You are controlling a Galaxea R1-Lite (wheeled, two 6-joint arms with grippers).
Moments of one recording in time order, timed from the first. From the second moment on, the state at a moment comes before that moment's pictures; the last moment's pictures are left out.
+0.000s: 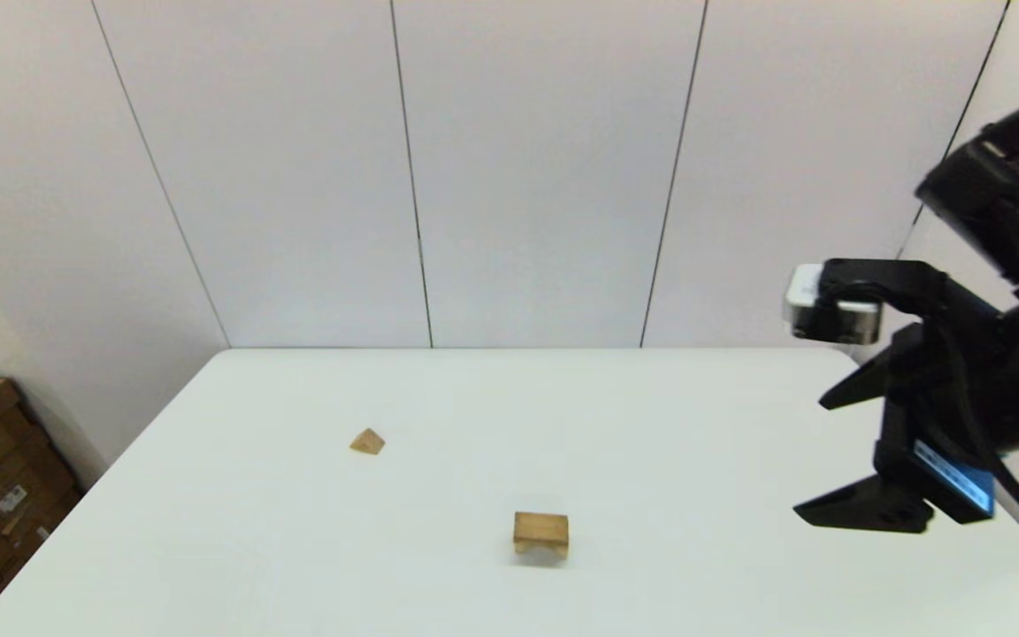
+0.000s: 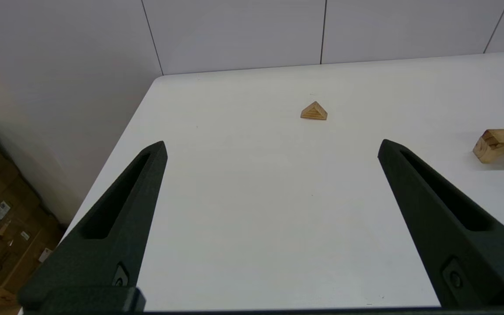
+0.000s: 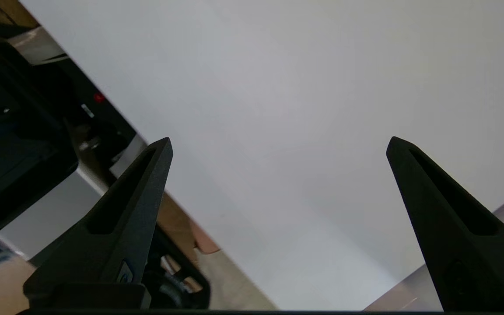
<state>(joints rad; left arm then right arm) 0.01 0.00 0.00 0.00 -0.02 0.03 0.47 1.47 -1.36 0.93 0.05 -0.47</state>
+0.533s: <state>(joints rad) 0.01 0.00 0.00 0.00 -0.02 0.03 0.23 0.97 -0.90 0.83 0.05 -0.44</state>
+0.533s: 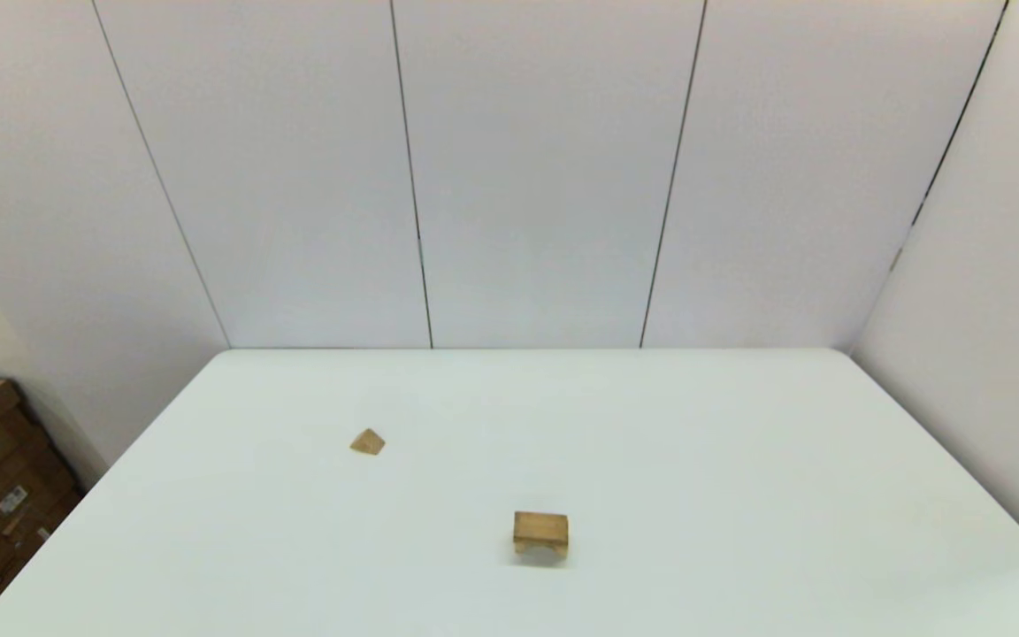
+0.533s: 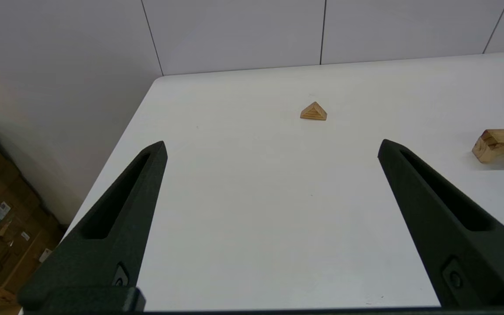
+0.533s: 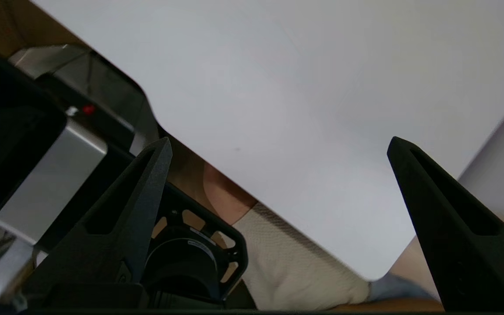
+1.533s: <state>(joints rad) 0.01 0.00 0.00 0.00 -0.02 0.03 -0.05 0.35 -0.49 0.80 0.11 -0.42</state>
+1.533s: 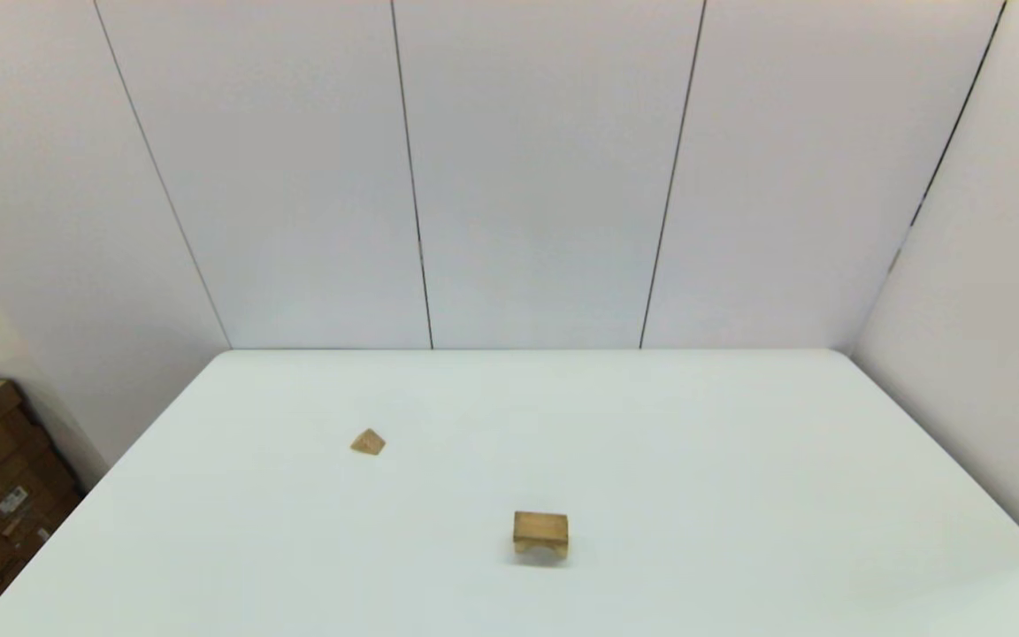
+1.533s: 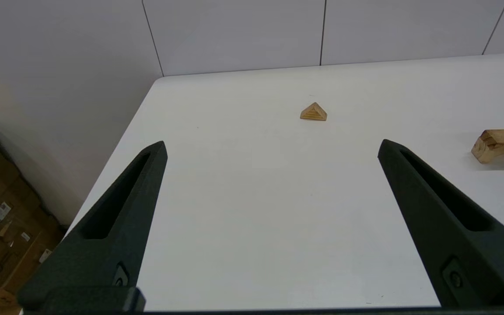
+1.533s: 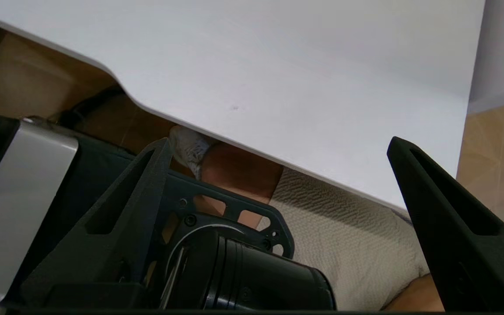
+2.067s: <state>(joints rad) 0.01 0.00 0.00 0.00 -0.02 0.03 -0.07 0.28 -0.45 0.53 0.10 -0.18</state>
